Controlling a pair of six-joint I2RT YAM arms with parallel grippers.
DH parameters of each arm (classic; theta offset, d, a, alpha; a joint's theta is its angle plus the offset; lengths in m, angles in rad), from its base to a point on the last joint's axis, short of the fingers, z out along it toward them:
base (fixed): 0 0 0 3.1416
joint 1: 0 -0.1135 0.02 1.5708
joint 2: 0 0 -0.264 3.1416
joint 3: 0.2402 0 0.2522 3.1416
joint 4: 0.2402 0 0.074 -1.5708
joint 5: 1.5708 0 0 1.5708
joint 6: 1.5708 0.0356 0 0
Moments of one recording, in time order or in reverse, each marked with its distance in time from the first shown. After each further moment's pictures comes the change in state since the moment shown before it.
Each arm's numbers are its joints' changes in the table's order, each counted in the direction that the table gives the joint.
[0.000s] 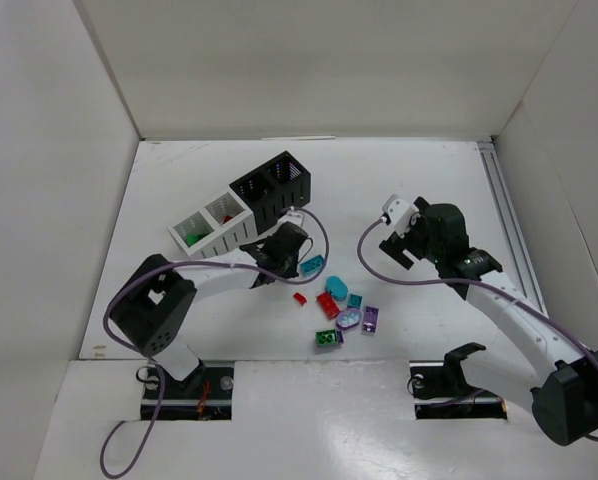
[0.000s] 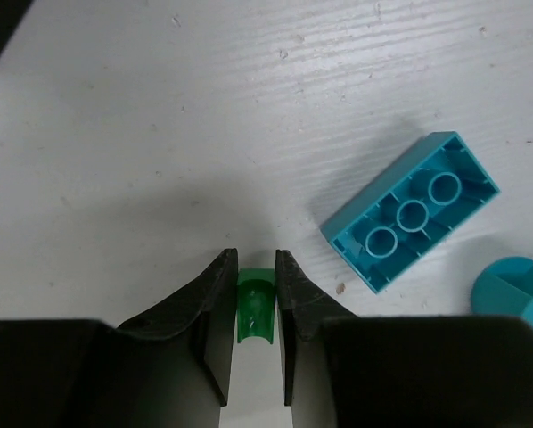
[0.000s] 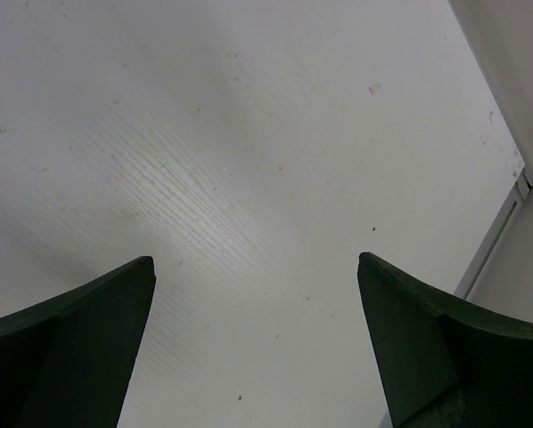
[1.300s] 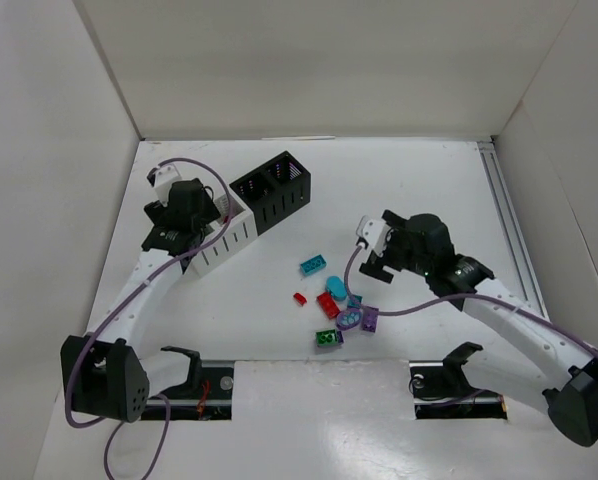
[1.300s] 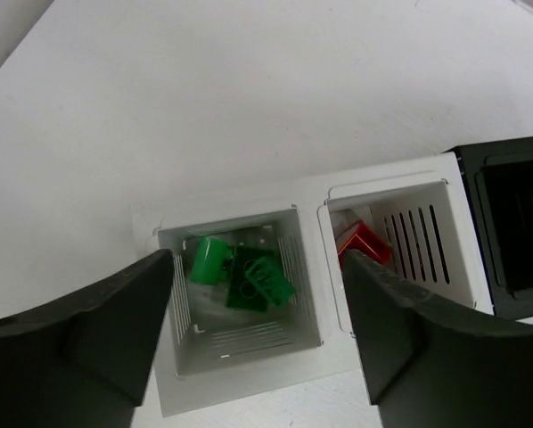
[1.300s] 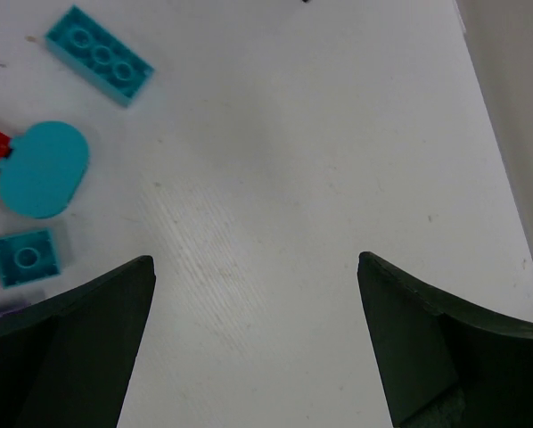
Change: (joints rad) left arm -0.570 -0.452 0.052 0.183 -0.214 -0.059; right arm -0.159 -0.039 -0.001 -0.003 -0.138 -0.044
